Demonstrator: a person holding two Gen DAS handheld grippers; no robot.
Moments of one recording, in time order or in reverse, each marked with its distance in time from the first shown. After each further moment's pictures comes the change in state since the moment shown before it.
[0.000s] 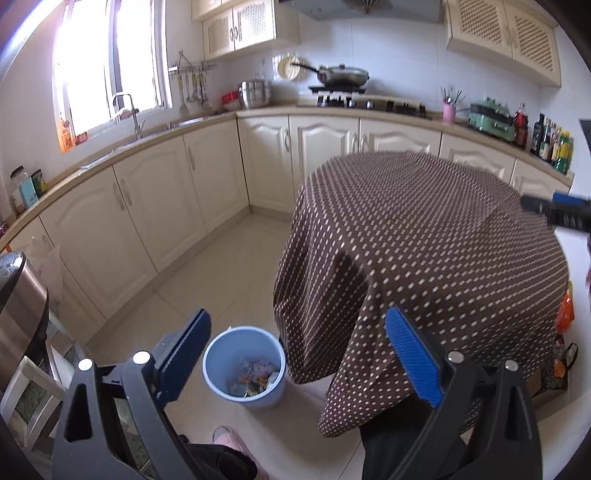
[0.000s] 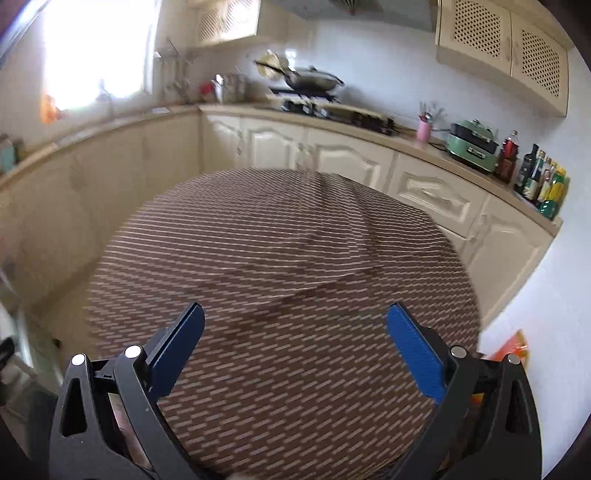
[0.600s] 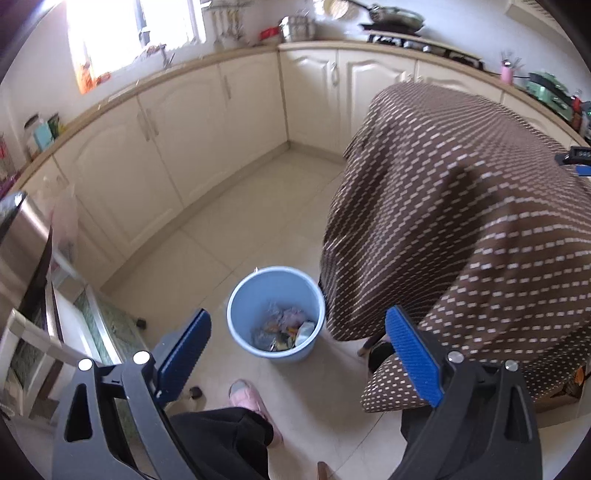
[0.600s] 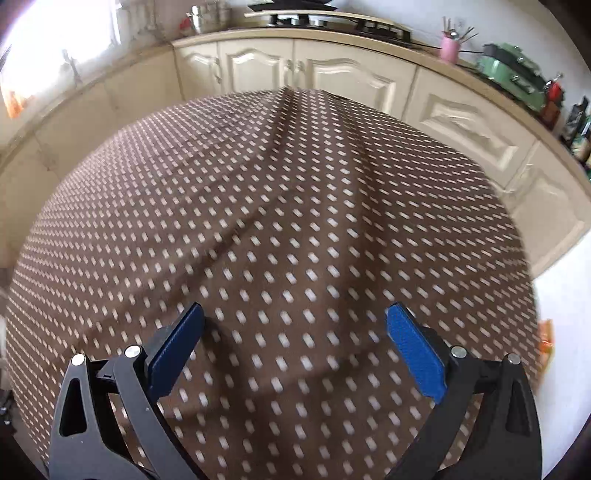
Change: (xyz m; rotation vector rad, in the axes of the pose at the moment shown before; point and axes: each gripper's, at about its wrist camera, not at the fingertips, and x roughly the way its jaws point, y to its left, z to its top) left arm 0.100 0.062 -0.042 -0.110 0.249 0.123; right arm 0.188 -0.075 0.037 0.049 0.275 0.127
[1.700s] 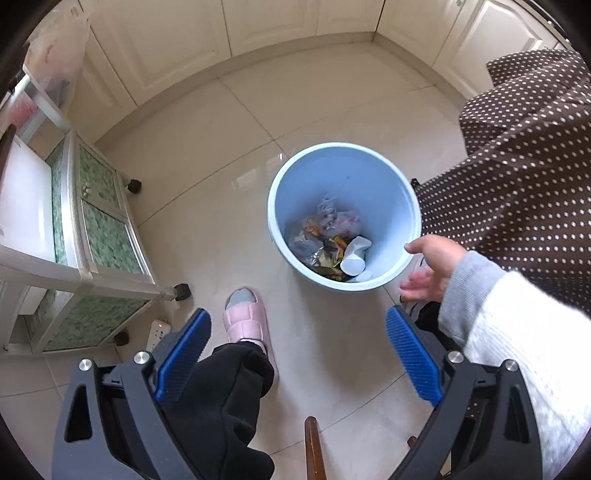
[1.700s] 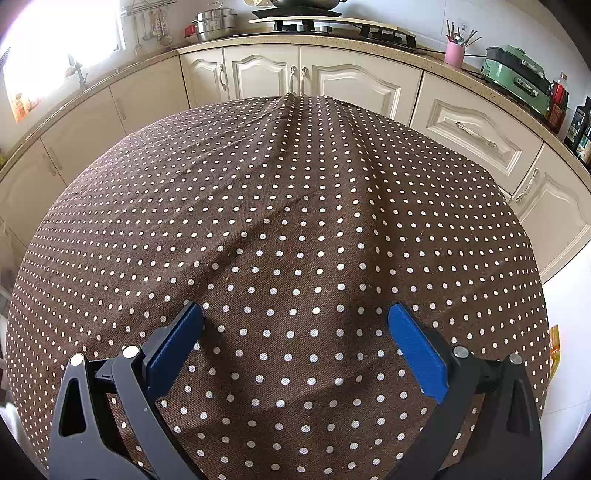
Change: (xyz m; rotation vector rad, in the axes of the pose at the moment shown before) left arm 0.212 0.132 -0.072 -0.317 0.438 0.025; right arm 0.001 -0.004 0.001 0.000 -0.010 0.006
